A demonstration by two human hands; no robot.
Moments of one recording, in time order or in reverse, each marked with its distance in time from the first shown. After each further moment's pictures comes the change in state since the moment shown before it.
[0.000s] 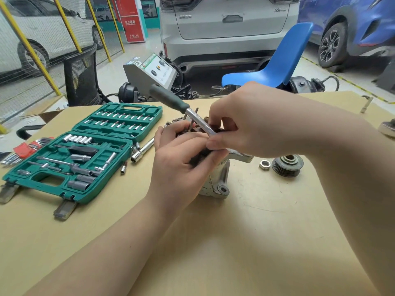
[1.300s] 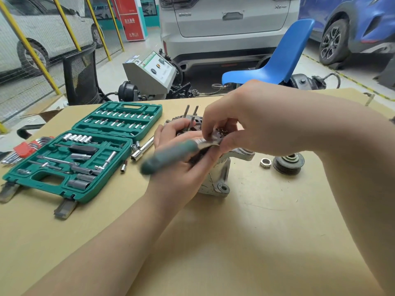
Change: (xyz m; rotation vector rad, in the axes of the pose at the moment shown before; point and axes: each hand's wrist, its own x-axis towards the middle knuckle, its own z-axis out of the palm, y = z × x) left_hand -0.001 -0.009 -0.002 0.018 -0.062 0.013; right_hand -0.004 0.003 -0.007 0.024 -0.088 -0.073
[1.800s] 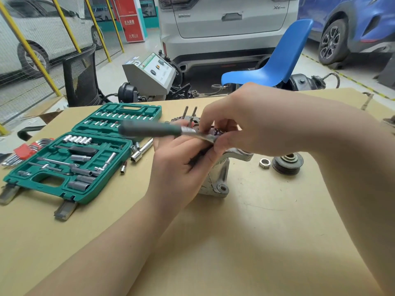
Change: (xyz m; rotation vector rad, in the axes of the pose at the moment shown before) left_hand 0.000 0.005 0.001 -0.019 0.030 0.028; right_hand 0.002 0.001 0.002 0.019 -0.004 0.004
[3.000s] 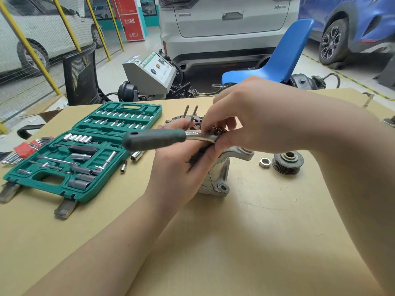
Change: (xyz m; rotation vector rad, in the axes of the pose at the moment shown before) left_hand 0.005 -0.002 -0.002 0.009 -0.024 0.104; right_hand 0.001 -0.002 -0.003 -0.038 0.019 -0.029
